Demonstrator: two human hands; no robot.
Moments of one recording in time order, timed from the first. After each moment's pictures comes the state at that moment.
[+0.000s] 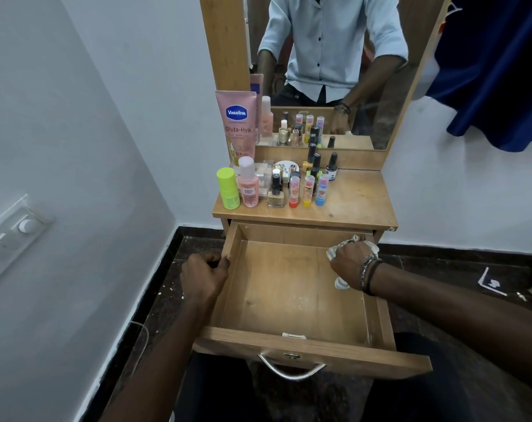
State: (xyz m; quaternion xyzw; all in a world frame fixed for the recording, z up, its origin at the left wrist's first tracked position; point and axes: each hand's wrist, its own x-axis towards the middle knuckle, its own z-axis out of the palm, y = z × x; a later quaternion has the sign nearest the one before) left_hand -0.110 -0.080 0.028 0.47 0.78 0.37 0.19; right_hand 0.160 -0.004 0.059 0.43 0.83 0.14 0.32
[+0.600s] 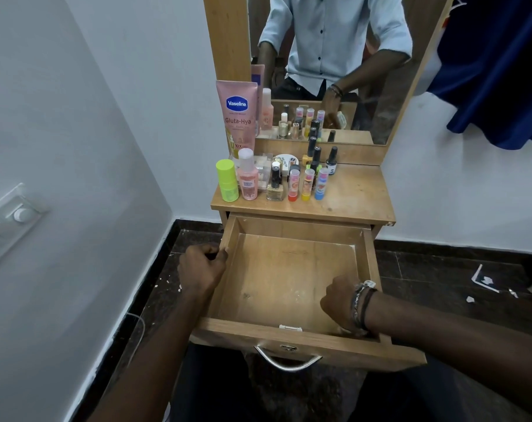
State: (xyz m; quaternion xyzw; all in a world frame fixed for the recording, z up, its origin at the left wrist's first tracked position) left_hand -0.111 -0.081 0.026 0.47 0.78 0.38 0.18; right_hand 0.142 -0.068 0.069 0.29 0.84 0.06 0.45
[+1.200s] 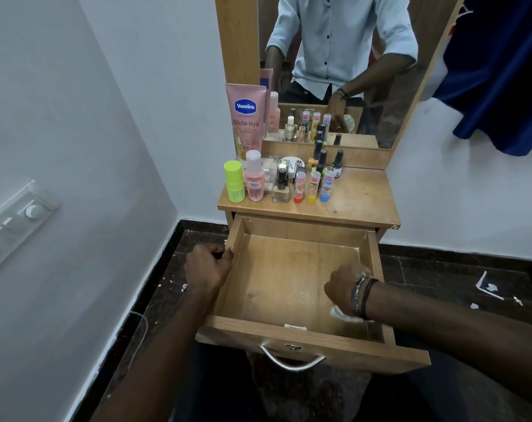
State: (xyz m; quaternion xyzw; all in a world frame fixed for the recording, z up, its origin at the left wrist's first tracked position) left_hand -0.111 -0.081 0.026 0.46 0.79 0.37 0.18; right_hand 0.140 -0.052 0.070 0.35 0.84 0.08 0.42
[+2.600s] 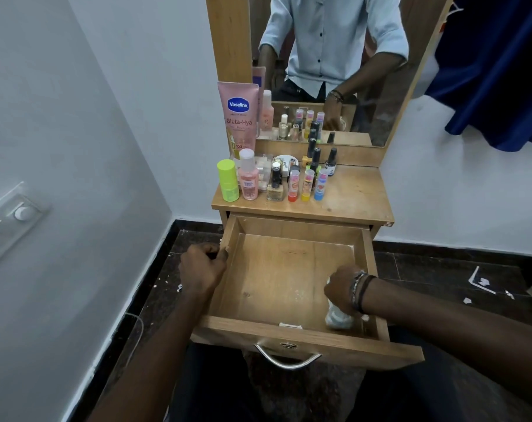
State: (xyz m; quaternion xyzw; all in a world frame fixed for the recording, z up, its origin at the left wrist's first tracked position) left_hand -0.109 -0.082 0.028 0.46 0.78 0.37 0.18; right_hand 0.152 -0.043 0.051 0.32 0.83 0.06 0.45
